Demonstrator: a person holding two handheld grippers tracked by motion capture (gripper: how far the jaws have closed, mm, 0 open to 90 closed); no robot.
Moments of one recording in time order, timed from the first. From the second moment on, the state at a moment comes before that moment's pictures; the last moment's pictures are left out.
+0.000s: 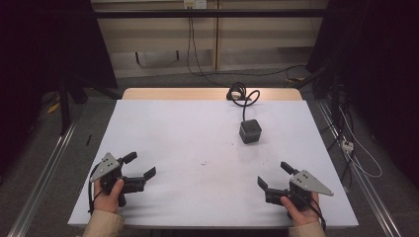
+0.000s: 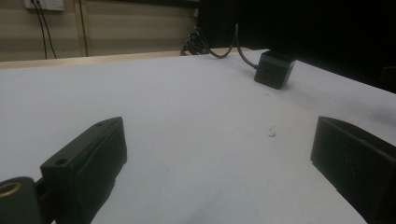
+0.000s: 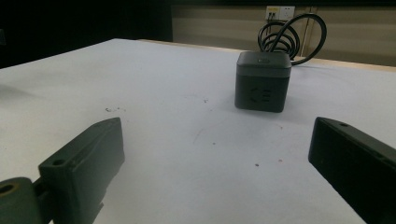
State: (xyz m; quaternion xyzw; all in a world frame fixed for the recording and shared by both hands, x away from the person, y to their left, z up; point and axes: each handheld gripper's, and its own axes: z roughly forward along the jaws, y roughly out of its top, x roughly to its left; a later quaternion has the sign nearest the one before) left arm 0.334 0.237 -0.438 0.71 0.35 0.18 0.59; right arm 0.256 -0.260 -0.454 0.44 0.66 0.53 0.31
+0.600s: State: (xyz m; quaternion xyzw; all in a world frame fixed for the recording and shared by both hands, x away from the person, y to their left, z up) left arm 0.335 0.233 -0.437 0.71 0.34 0.17 0.59; right arm 0.269 -0.261 -0.451 0.45 0.65 0.52 0.32
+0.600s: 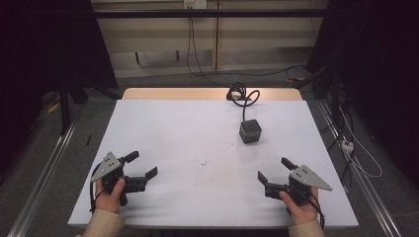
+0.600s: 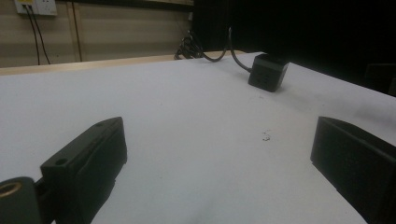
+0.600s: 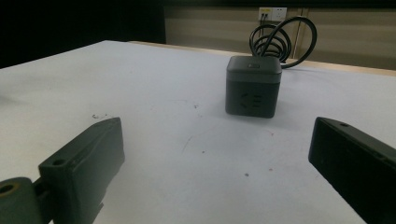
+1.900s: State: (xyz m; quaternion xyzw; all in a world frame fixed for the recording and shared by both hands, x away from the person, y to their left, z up) left arm 0.334 0.235 -0.439 0.71 0.34 0.17 0.60; right arm 0.316 -0.251 -0.440 0.46 0.66 0.51 0.32
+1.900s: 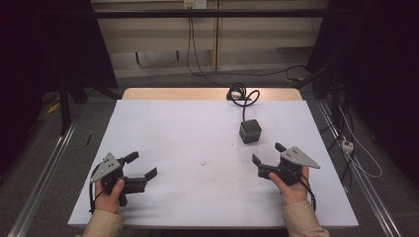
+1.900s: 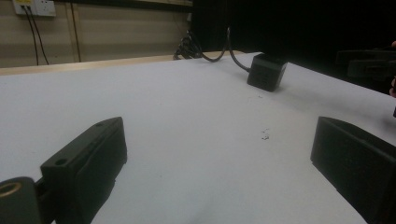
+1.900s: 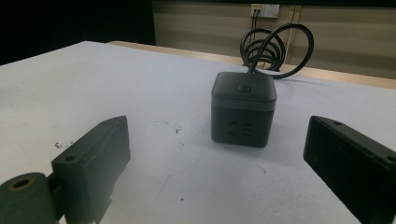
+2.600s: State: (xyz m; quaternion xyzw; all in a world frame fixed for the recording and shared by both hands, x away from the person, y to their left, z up) left arm 0.334 0.236 -0.439 0.71 0.33 0.17 0.60; right arm 0.337 -0.253 -0.438 0.47 0.65 0.50 0.32
